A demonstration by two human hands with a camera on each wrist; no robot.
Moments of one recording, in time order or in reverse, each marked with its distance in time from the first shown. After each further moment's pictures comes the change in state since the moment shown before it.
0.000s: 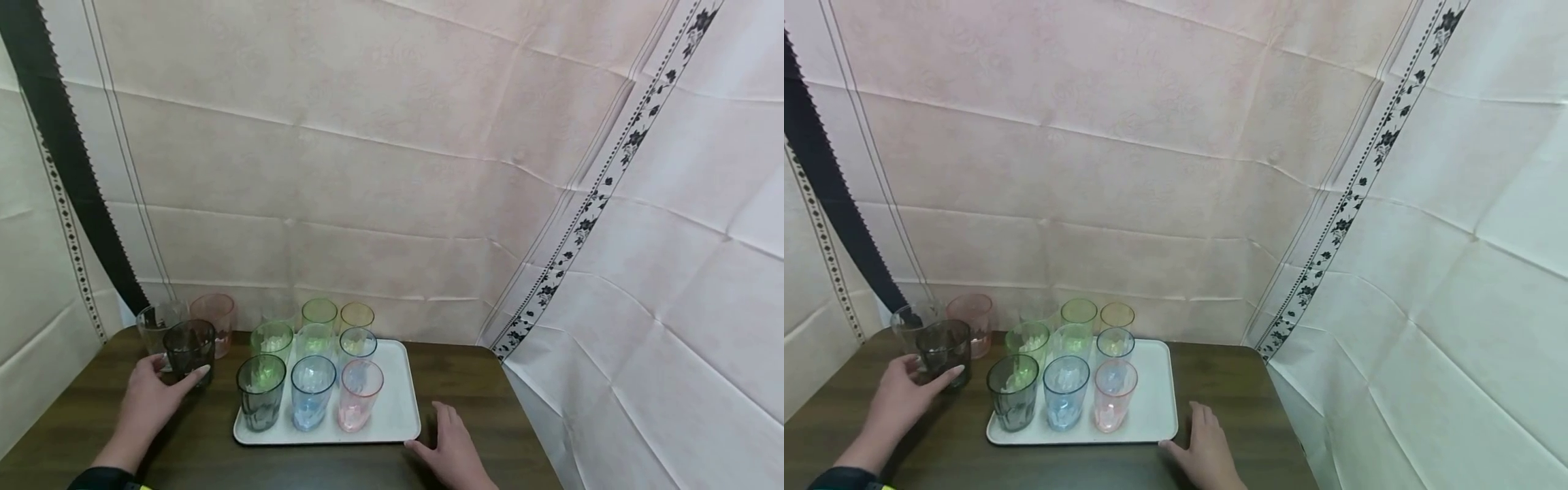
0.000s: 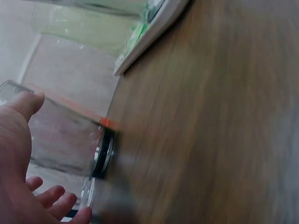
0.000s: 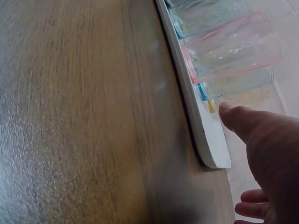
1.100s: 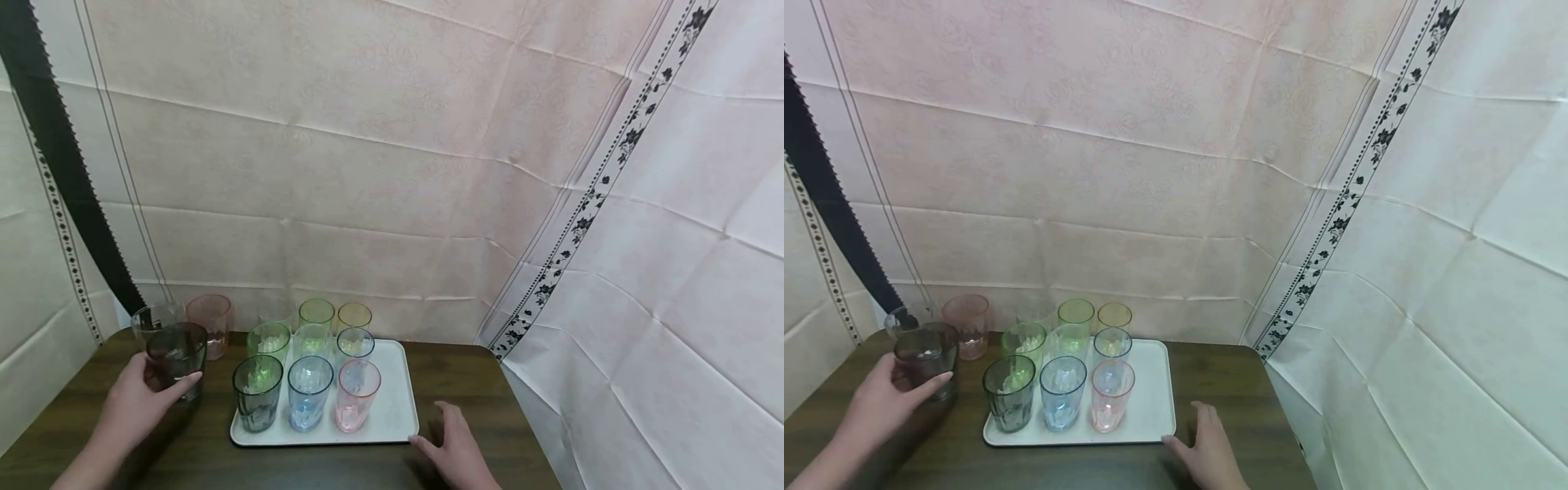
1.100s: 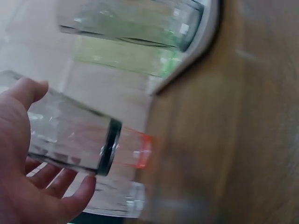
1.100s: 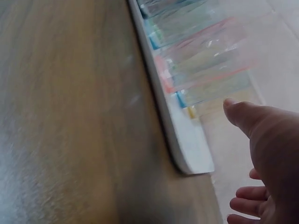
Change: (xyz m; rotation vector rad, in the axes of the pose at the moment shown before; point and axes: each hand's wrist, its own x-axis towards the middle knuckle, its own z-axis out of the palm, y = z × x) left_hand -0.033 0.029 -0.031 0.021 0.002 0.186; right_hand -0.006 -0.009 -0.020 0.180 -0.035 0.126
